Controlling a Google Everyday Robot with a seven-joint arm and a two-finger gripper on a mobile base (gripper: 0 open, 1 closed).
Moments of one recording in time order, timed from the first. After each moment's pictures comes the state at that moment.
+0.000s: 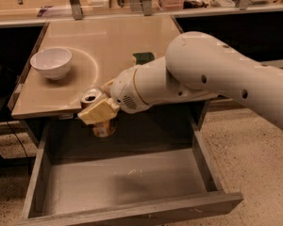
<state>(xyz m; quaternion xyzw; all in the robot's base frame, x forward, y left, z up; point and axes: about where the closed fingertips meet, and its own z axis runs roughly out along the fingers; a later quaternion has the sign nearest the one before) 0.487 0.100 0.879 -0.52 0.71 0.28 0.39</state>
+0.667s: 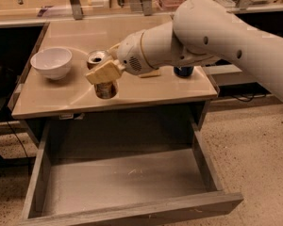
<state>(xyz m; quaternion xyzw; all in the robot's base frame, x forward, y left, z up) 0.570 0.091 0.927 -0.51 0.68 0.28 0.44</state>
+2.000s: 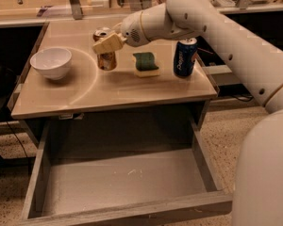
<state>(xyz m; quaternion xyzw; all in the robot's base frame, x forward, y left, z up) 0.708 0.095 0.925 -0.50 0.67 0.32 0.45</state>
